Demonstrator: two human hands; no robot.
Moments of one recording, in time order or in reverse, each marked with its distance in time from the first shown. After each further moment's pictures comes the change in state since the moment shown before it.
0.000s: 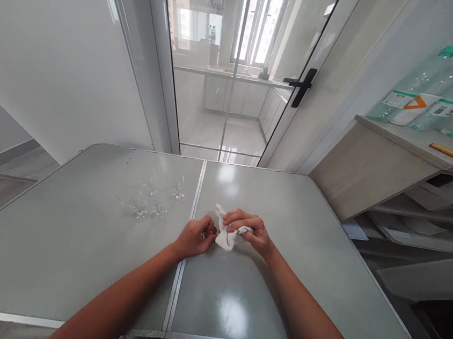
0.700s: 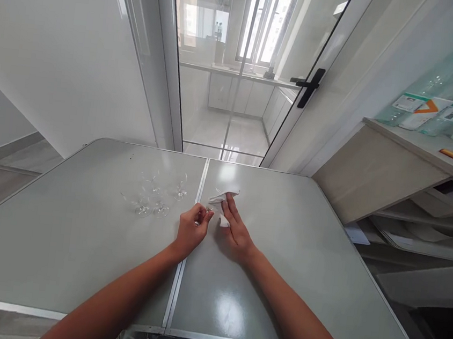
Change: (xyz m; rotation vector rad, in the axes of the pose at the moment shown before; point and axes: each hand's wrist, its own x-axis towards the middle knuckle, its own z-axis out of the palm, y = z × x) left_hand 0.008 0.004 0.002 0.034 0.419 -0.189; right_hand 0.005 0.024 0.043 -0.598 0.120 -0.103
